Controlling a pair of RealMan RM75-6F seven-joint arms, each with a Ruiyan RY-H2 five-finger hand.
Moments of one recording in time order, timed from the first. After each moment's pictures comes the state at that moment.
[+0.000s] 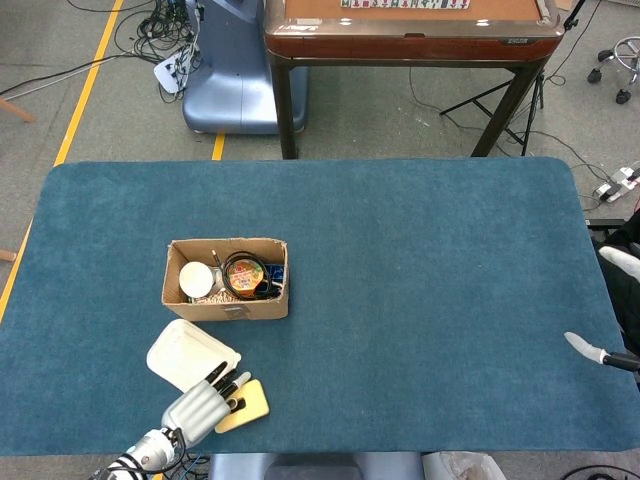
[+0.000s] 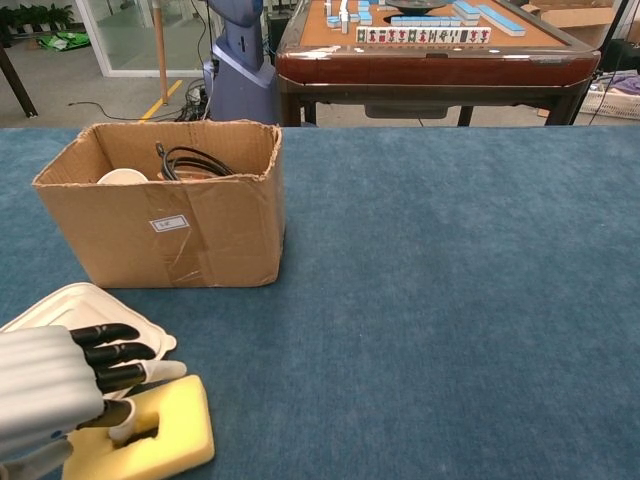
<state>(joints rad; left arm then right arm) -0.55 -1.30 0.24 -2.03 1.23 0.99 1.13 0.08 -0.98 0.12 -1.52 -1.65 1.77 0.87</state>
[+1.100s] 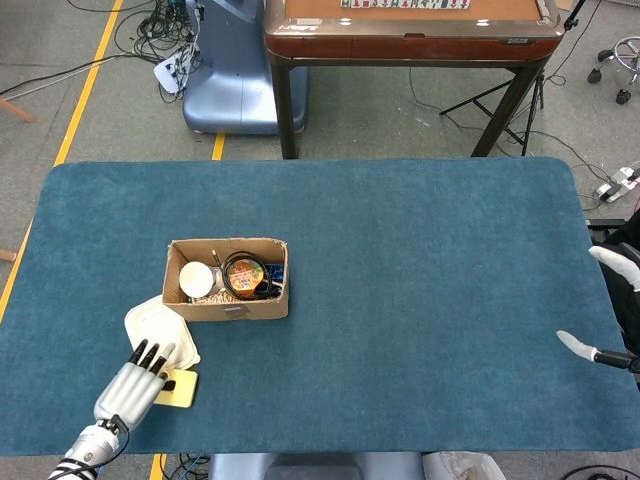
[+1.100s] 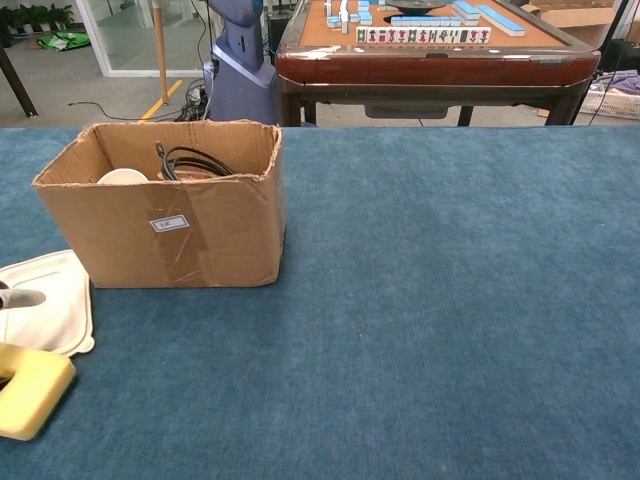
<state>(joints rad) -0.44 -1.16 0.26 -2.04 1.16 1.23 1.11 0.09 -0.98 0.11 -1.54 -1.65 1.74 0.84</state>
